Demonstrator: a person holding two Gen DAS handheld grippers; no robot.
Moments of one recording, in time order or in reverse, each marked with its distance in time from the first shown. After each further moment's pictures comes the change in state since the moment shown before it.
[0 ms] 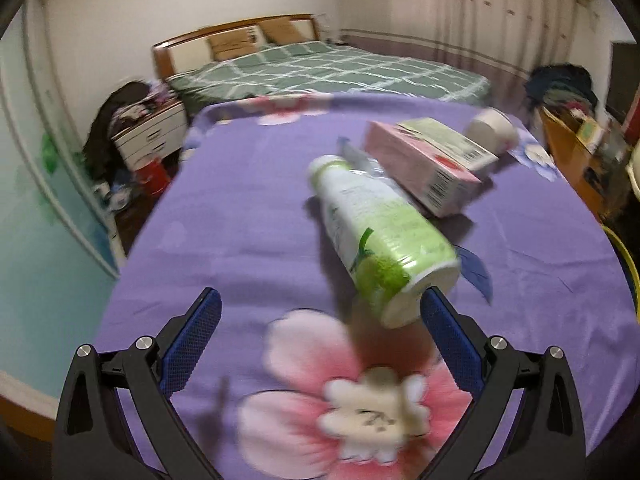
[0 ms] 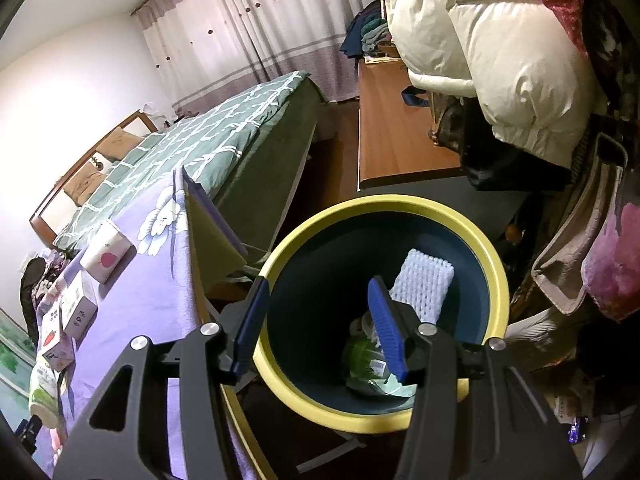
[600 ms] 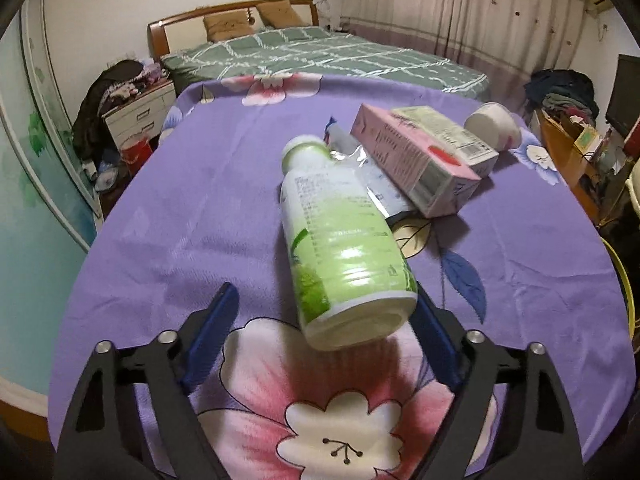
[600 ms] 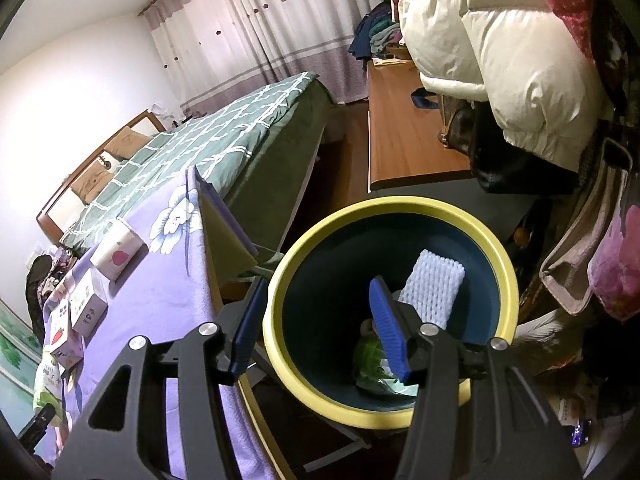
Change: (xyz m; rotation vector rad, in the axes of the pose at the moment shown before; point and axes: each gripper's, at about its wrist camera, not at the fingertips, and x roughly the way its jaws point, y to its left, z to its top) left arm 0.033 -0.021 0.005 -0.028 0.069 -0.048; right arm 0.000 0.006 -0.001 -0.005 0.004 0.023
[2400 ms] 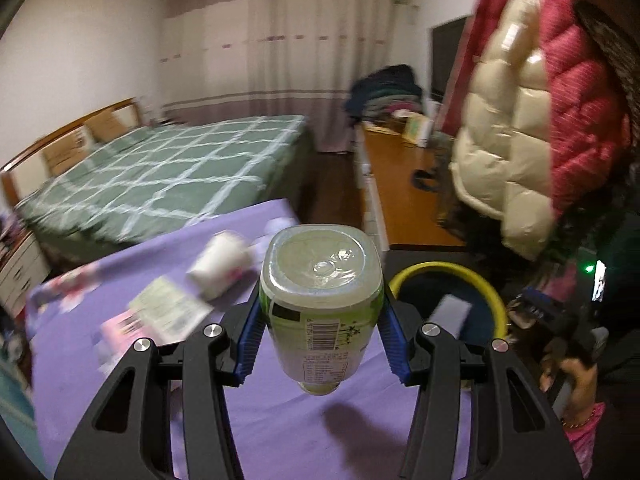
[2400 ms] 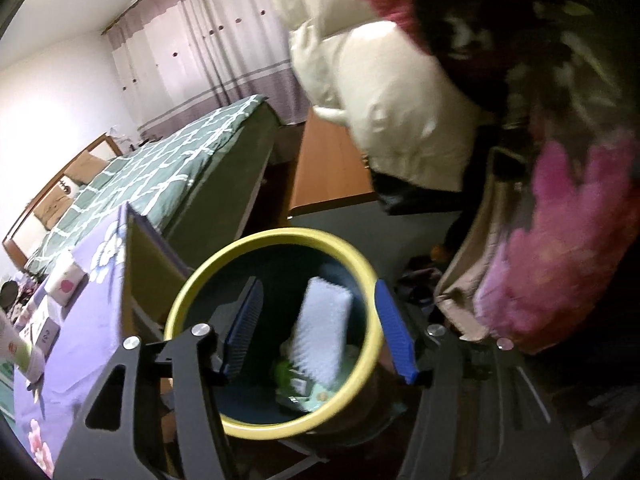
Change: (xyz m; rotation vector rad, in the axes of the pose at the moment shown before) left arm -0.125 -0.232 0.079 0.465 -0.246 -0.486; right arm -0.033 -0.088 0.010 0.053 -0.086 -0.165
